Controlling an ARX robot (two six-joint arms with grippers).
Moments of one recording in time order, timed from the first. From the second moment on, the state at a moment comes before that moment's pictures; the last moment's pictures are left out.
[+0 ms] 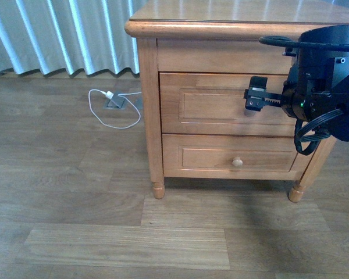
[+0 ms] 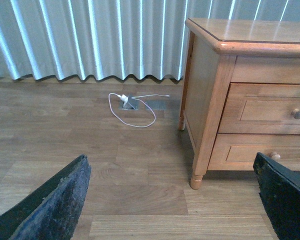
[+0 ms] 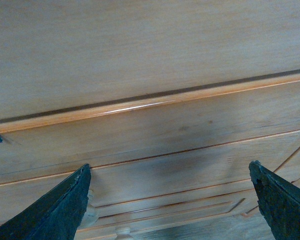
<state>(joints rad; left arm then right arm) 0.00 0.00 0.02 0.00 0.00 0.00 0.18 2.30 1.33 0.63 0.30 0.20</state>
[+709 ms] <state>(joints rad) 0.00 0.00 0.02 0.00 0.00 0.00 0.17 2.18 1.21 0.63 0.26 0.21</state>
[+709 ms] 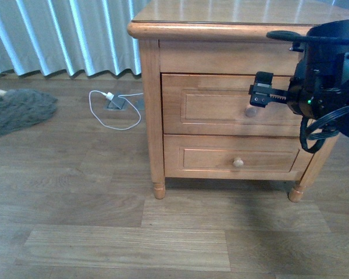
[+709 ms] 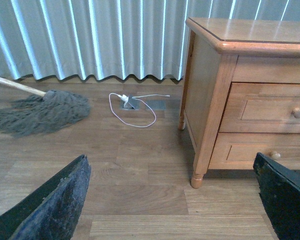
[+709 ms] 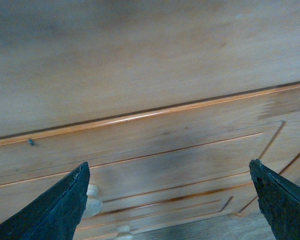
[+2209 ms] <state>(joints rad) 0.00 0.00 0.02 0.00 0.00 0.00 -0.24 0.29 0.17 0.09 -0.22 0.04</state>
